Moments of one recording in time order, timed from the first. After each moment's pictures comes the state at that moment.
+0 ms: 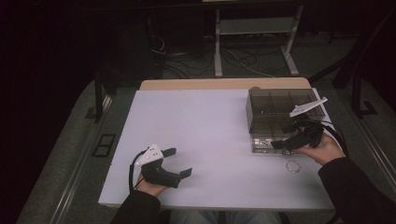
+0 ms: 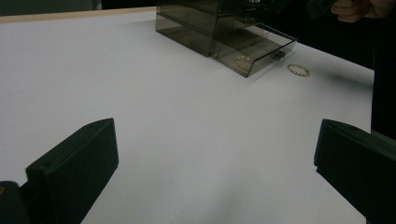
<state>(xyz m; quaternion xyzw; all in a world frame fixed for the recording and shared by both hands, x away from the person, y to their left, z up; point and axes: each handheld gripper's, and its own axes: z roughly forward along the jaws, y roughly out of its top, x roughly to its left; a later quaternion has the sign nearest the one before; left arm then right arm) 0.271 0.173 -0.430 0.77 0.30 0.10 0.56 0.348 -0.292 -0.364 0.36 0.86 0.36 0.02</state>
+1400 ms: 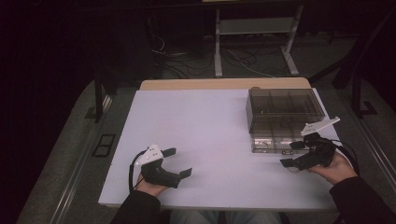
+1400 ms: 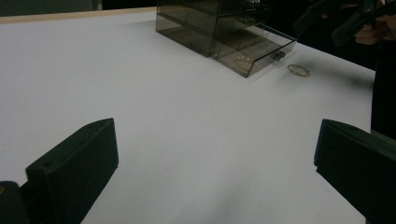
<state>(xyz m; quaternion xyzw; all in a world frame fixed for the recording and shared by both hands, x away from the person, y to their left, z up) 0.270 0.173 -0.430 0.77 0.30 0.10 0.56 0.305 -0.315 -0.391 0.36 0.86 0.36 0.01</state>
